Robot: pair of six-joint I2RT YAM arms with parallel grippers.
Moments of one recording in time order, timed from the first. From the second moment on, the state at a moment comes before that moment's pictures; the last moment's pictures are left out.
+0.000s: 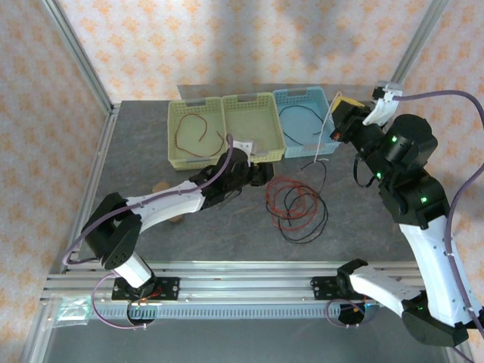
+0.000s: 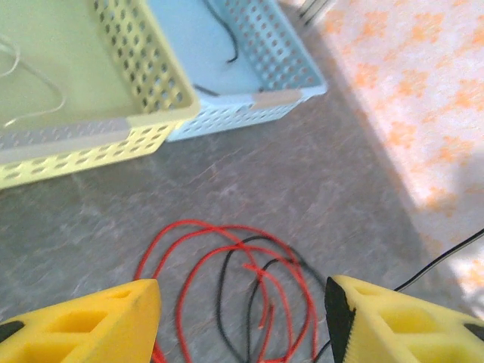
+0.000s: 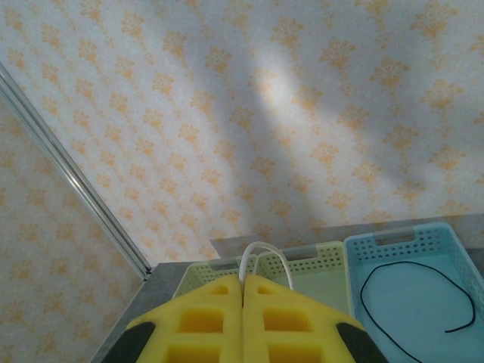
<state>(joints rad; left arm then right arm) -0.73 1.61 1.07 0.08 0.02 -0.66 0.40 0.97 1.52 -0.56 0.06 0.37</state>
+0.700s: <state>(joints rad) -0.69 1.69 1.49 -0.25 0.50 -0.35 0.40 0.98 1.52 -0.58 0.02 0.32</state>
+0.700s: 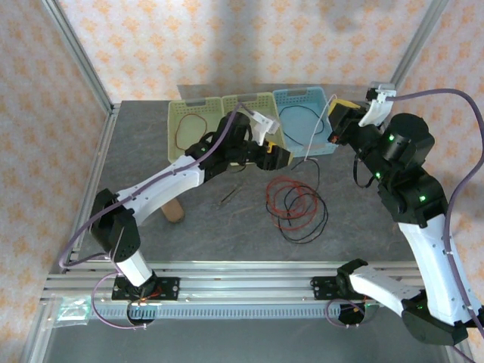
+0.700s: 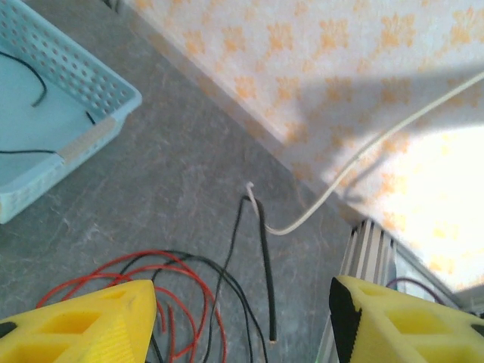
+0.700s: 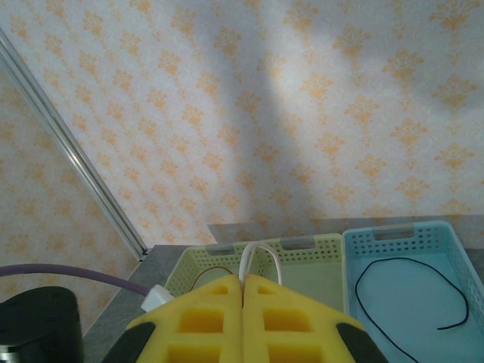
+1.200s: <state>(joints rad) -0.77 1.81 1.58 -0.35 0.54 -0.31 0.40 0.99 1.52 -0.58 0.00 0.32</state>
